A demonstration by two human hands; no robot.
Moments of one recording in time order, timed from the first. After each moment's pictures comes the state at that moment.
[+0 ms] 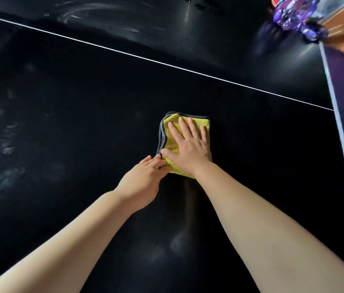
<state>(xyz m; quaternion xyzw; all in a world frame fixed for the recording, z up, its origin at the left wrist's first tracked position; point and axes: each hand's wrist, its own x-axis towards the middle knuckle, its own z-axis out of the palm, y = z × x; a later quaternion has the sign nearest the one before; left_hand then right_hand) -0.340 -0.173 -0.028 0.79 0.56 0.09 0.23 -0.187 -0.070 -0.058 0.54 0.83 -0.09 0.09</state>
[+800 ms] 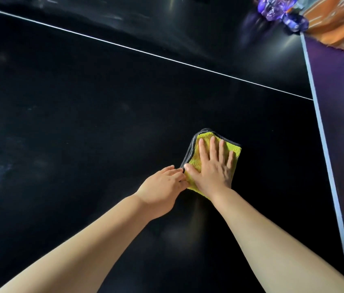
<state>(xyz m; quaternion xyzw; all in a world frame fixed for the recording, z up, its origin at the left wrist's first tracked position) -0.278 -0.188 -0.035 0.86 0.44 0.06 0.24 -0.106 -0.141 -0.052 0.68 0.72 -0.07 0.15</state>
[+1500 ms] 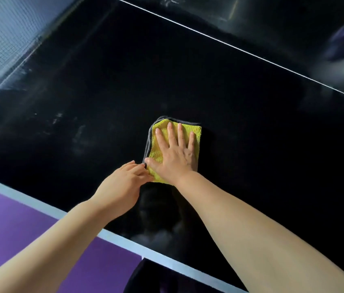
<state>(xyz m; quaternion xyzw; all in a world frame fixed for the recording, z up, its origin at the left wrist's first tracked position) -0.569 -0.374 -0.031 0.76 0.62 0.11 0.17 -0.434 -0.257 -0.049 0.47 0.87 -0.10 0.13</state>
